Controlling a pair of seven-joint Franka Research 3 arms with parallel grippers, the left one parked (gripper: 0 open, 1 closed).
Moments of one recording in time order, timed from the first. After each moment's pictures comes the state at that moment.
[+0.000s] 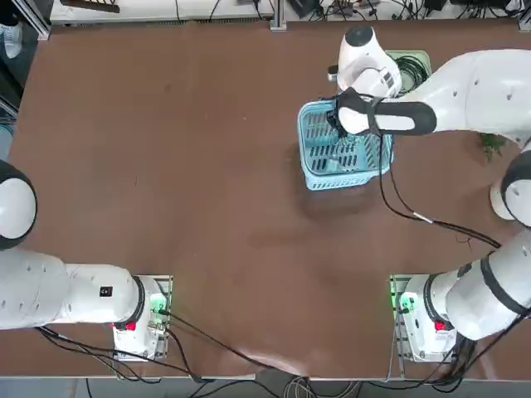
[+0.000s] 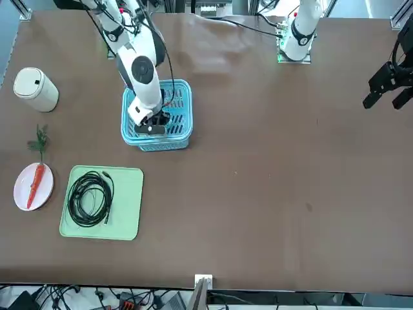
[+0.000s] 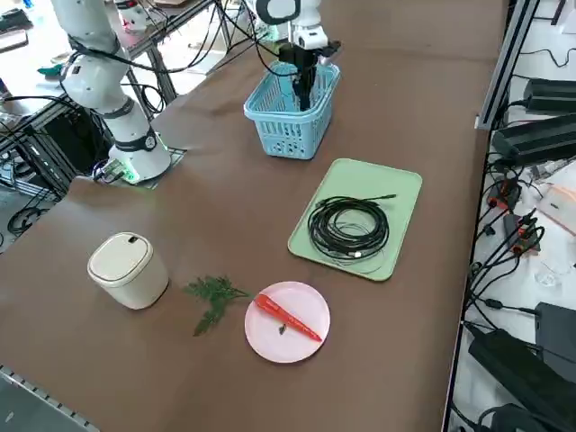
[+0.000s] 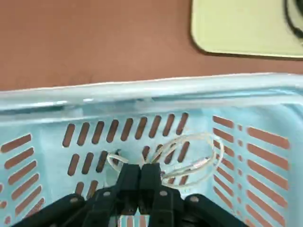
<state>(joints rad) 0.44 0.19 0.16 -2.12 -0.16 2.21 0.70</state>
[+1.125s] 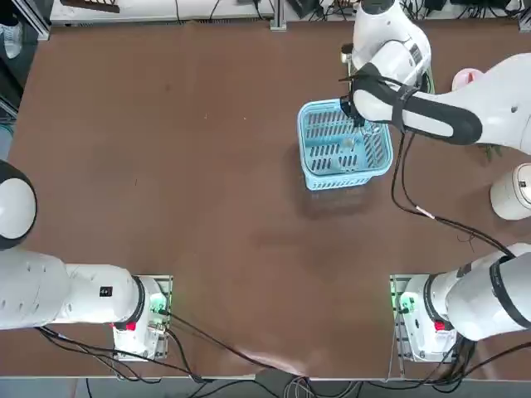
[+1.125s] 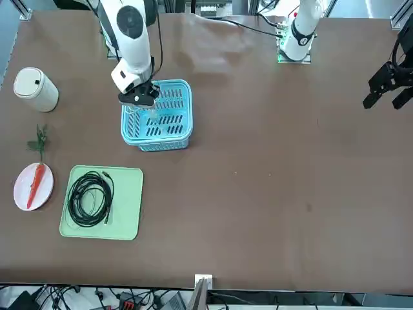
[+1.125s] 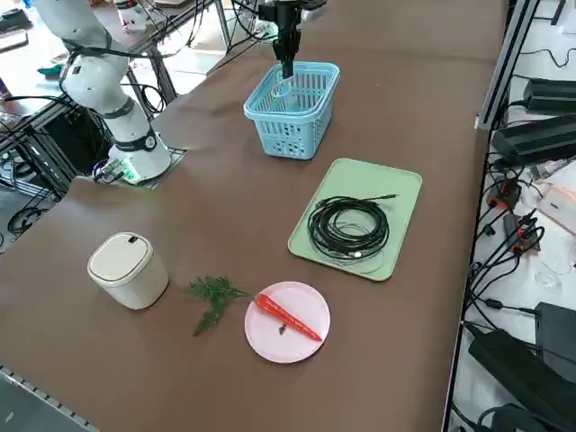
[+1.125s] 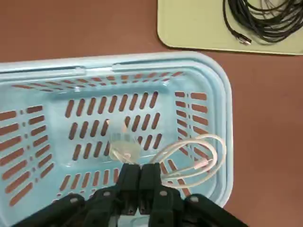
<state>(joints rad) 0.46 -0.05 0.17 -2.11 -0.14 1.97 0.70</state>
